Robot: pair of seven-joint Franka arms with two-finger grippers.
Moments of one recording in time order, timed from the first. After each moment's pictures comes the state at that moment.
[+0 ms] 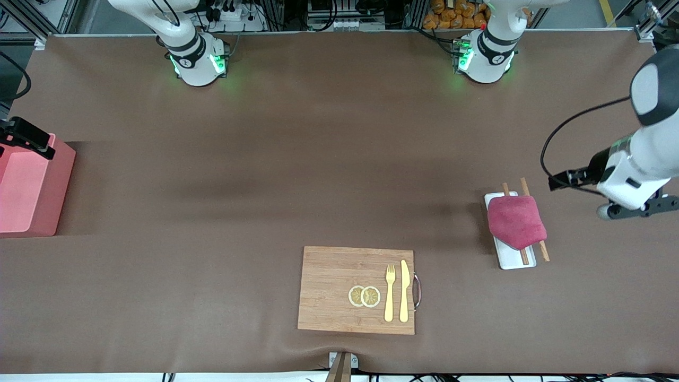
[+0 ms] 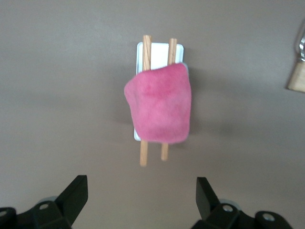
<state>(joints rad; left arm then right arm) -0.02 0.25 -0.02 -1.58 0.03 1.71 -0.20 0.03 0.05 -0.11 -1.46 -0.02 1.57 -0.04</state>
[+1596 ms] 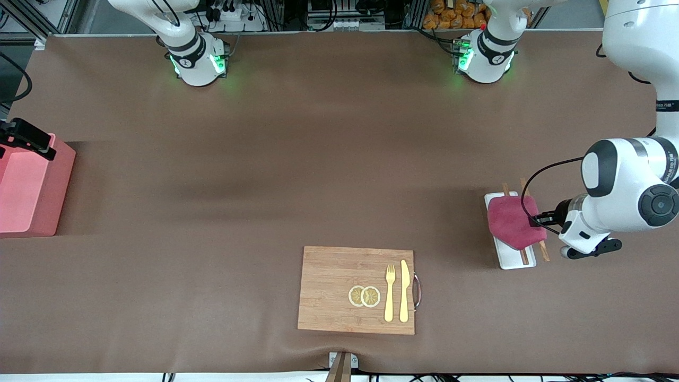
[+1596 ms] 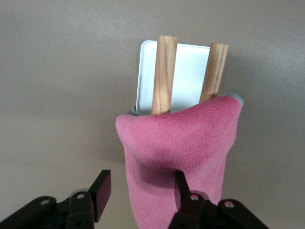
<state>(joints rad) 0.03 0.48 -0.03 -1.66 0.02 1.95 -0.20 0.03 0.06 -0.11 -1.46 -0.02 1.57 -0.04</state>
